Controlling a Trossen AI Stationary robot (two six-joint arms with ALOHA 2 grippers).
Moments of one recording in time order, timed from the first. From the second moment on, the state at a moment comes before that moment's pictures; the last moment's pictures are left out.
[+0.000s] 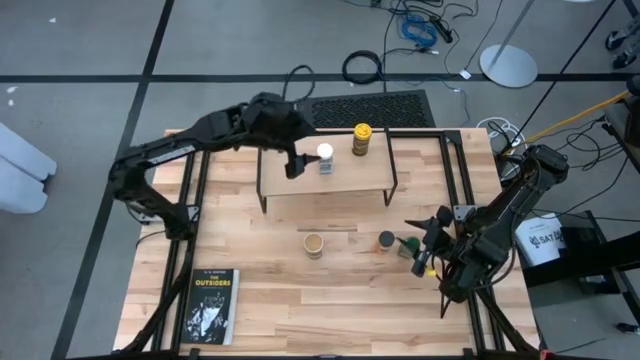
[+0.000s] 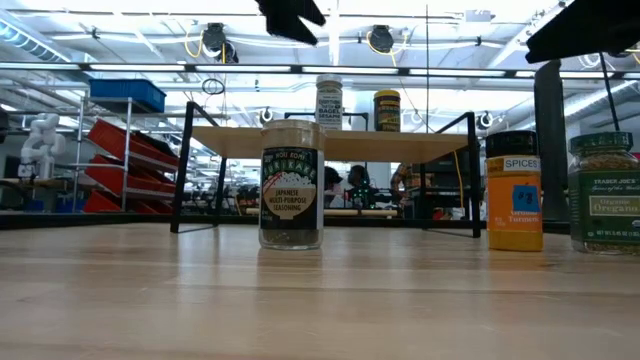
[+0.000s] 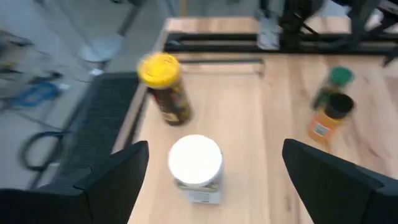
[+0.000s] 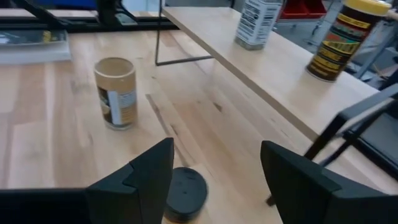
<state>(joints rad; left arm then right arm) 0.35 1.52 1.65 -0.71 0.12 0.21 0.88 1.17 0.81 -0.92 1.16 1.13</state>
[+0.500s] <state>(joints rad) 0.42 1.69 1.65 -0.67 0.21 0.24 0.89 1.17 0.81 -0.82 1.15 1.03</state>
